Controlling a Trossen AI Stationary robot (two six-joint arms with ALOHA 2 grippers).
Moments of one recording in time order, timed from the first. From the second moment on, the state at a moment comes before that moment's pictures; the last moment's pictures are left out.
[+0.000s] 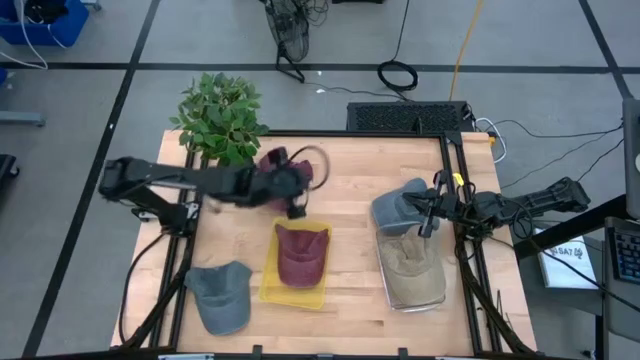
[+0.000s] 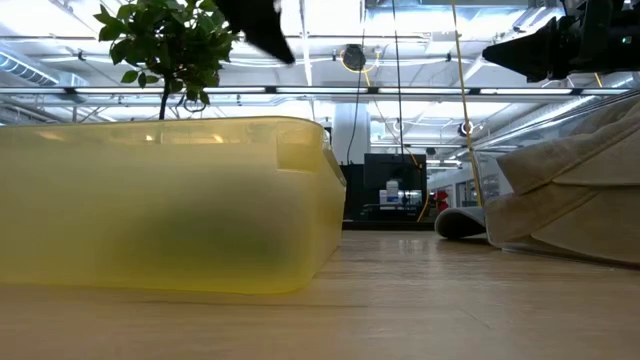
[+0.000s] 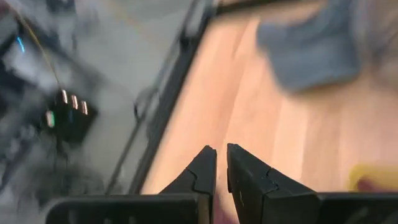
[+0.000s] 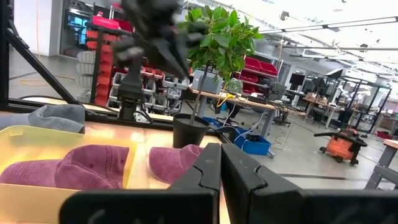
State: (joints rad) left arm -0.03 1.47 1.29 -0.52 -0.56 0.11; right arm 0.22 0.30 0.13 0.30 0.50 -0.28
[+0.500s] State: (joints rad) left arm 0.32 1.68 1.39 -0.74 -0.25 0.06; right arm 0.22 0.30 0.13 0.30 0.50 -0.36
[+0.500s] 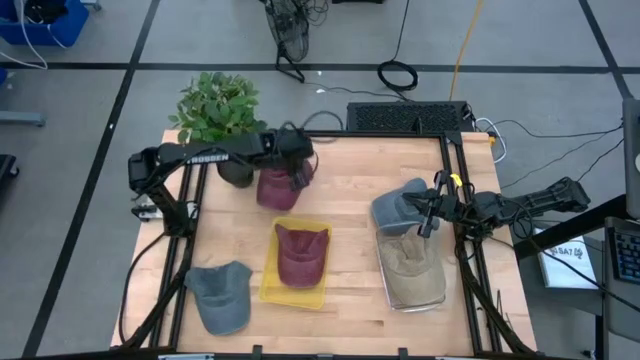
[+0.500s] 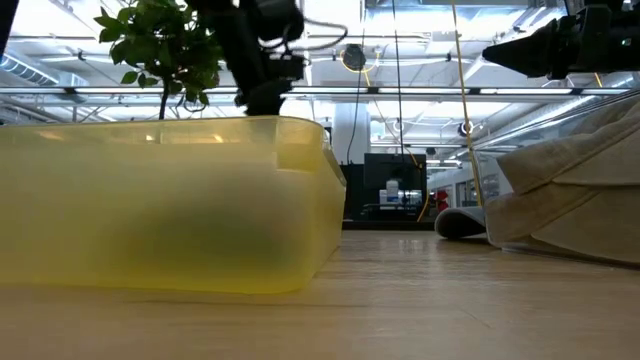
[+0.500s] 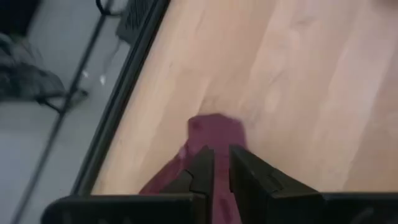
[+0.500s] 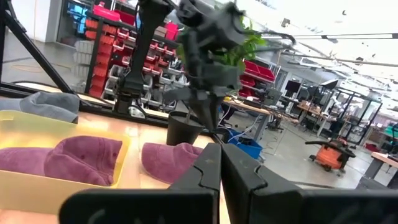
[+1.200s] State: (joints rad) left arm 0.40 1.82 1.38 -0.87 -0.13 0.14; right arm 0.22 0.30 0.13 0.30 0.50 -0.38
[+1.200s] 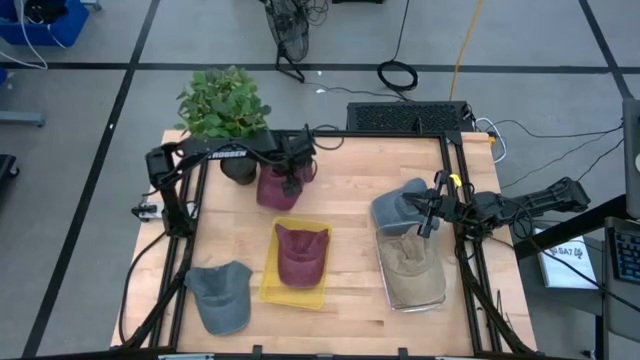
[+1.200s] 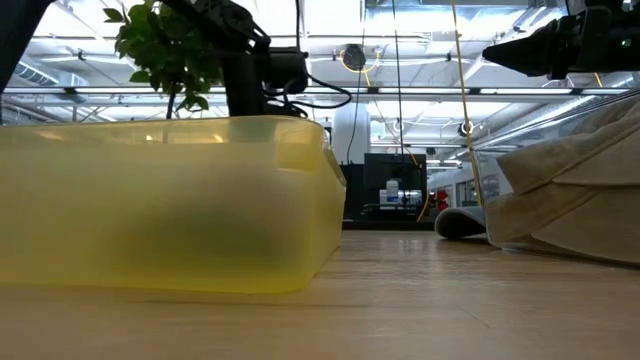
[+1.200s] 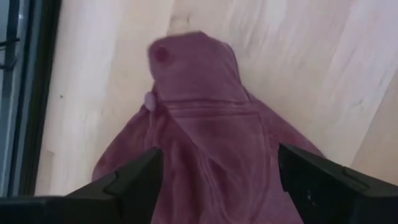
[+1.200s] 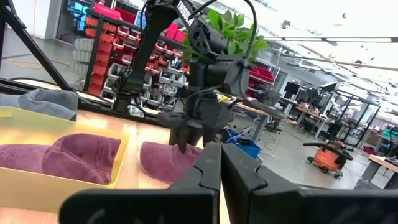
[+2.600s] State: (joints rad) left arm 0.39 1.94 1.37 -0.86 -0.18 -0.01; right arm 0.22 0.30 0.13 0.30 0.50 -0.37
